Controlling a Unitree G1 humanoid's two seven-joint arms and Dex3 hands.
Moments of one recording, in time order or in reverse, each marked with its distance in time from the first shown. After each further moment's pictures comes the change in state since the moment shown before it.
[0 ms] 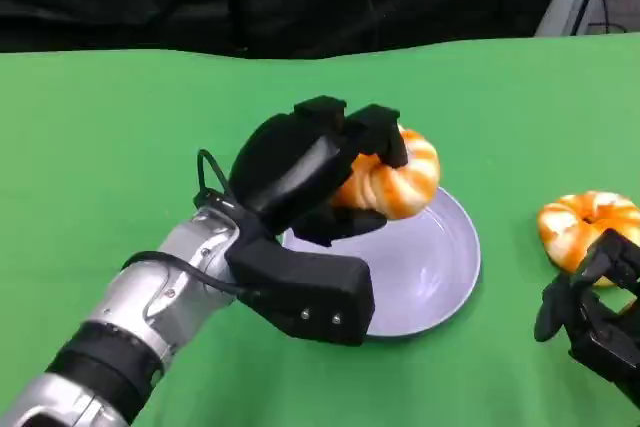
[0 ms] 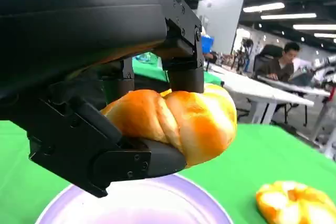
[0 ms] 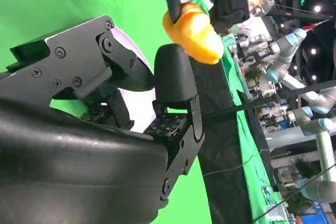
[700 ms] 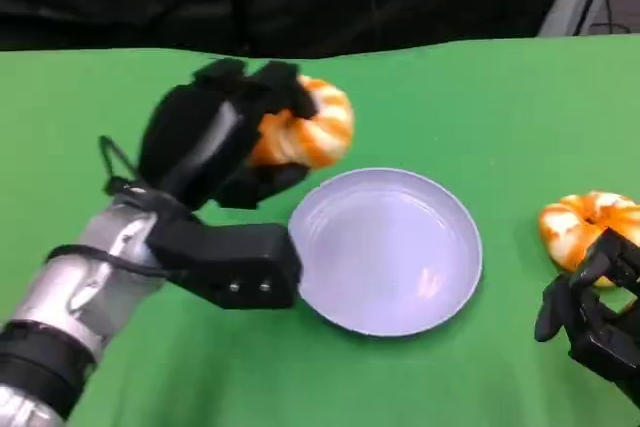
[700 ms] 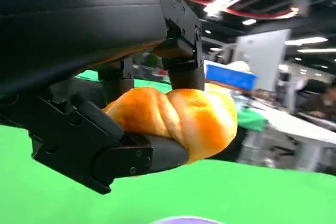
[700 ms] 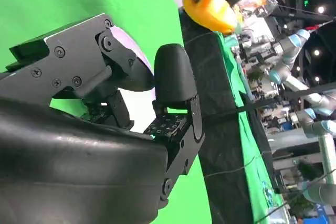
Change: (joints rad) left arm 0.035 0.130 0.091 -0.058 -0.064 0.016 0.078; right arm 0.000 -0.003 0.000 0.000 -0.009 0.001 -0.002
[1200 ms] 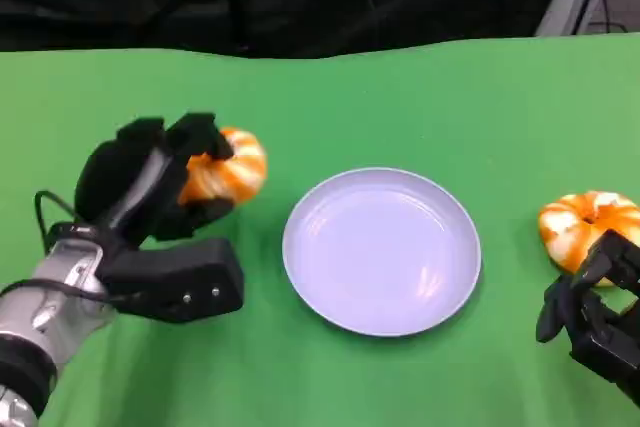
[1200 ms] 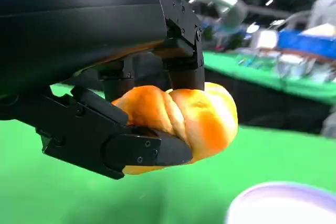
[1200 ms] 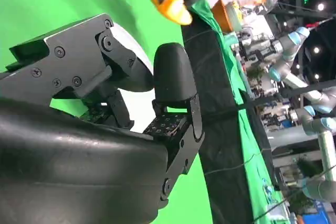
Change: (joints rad) left arm -0.031 0.051 -0.022 0.349 0.000 -0.061 0.171; right arm 0.001 0.000 -0.001 0.001 -0.001 -0.001 -0.002
